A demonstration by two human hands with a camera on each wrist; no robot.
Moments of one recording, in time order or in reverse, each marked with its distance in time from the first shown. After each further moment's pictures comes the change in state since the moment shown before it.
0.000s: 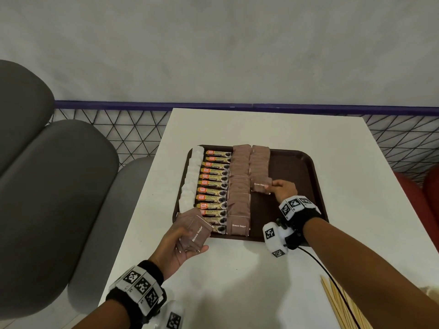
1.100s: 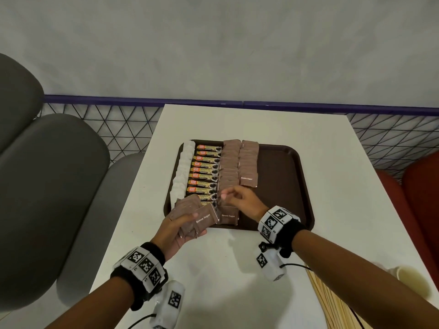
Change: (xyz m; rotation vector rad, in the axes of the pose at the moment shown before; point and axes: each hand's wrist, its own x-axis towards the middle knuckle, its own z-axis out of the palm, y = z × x) left_hand 0.002 -0.003 0.025 0.112 0.004 0.056; right_hand -0.089 -0.009 0.025 0.003 -0.505 -0.398
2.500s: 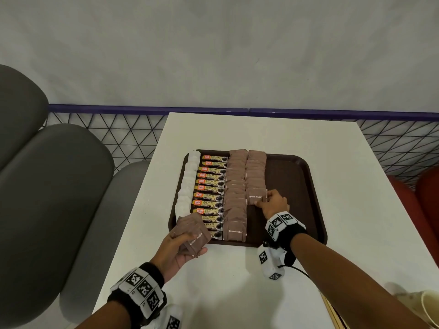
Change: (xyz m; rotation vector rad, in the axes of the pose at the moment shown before) left_hand 0.010 0.000 -0.018 -0.100 0.103 -0.109; right_hand 0.047 0.047 -0.037 -0.318 0.518 0.464
